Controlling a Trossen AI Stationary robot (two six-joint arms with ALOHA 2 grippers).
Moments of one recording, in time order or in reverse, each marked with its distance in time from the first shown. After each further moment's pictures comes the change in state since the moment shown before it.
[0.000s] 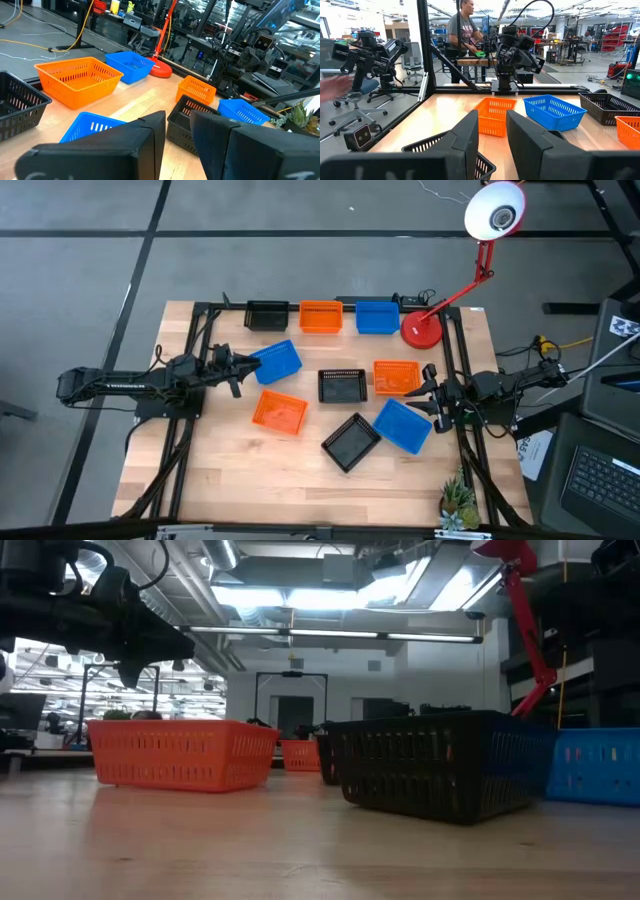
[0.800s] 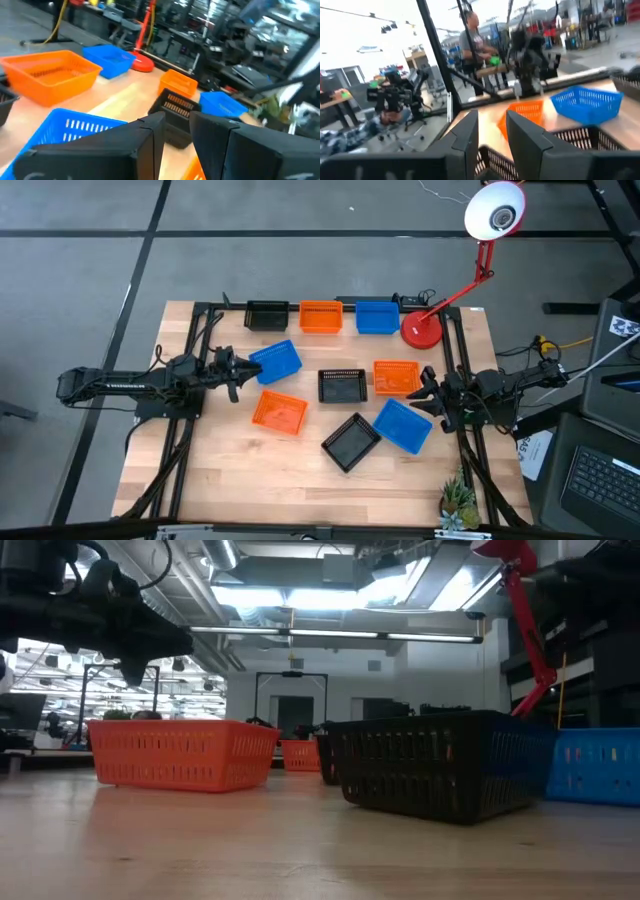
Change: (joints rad) left arm 0.000 0.000 0.000 0.007 0.107 0.030; right arm 0.000 0.001 0.000 0.096 -0.053 0.234
